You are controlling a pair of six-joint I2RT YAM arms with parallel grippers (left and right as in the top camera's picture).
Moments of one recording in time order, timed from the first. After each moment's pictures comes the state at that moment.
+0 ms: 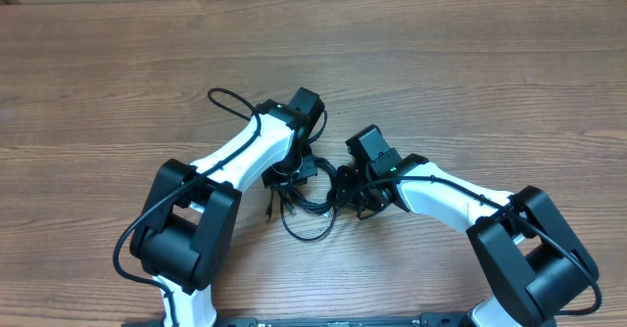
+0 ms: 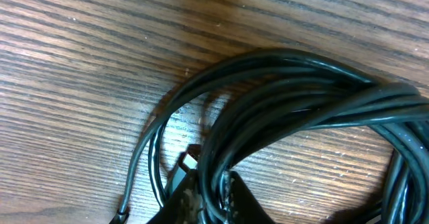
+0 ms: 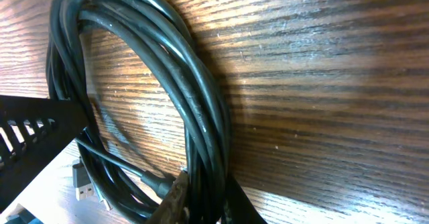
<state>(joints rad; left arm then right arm) -0.50 1.95 1.30 -0.95 0.02 -0.75 0.59 1.76 0.87 -0.31 -0.39 0.85</state>
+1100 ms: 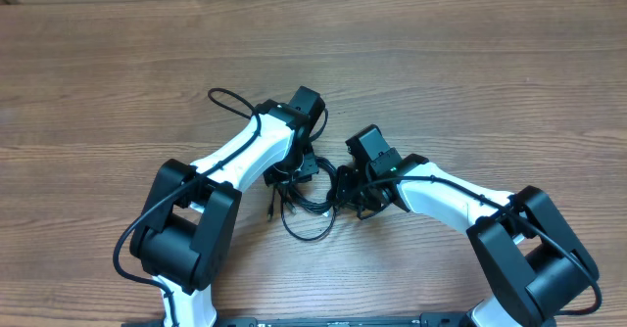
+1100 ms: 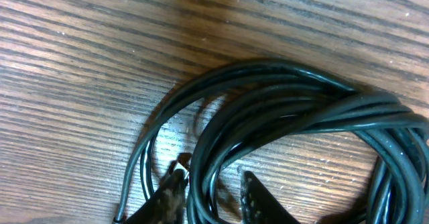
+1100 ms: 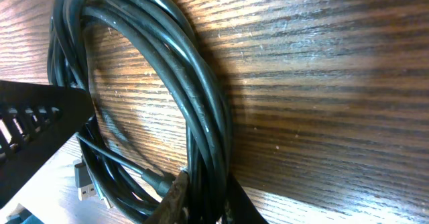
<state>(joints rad) -0.50 1.95 1.30 -0.93 0.03 -0.76 0.59 1.76 0.87 -0.31 -0.39 0.85</state>
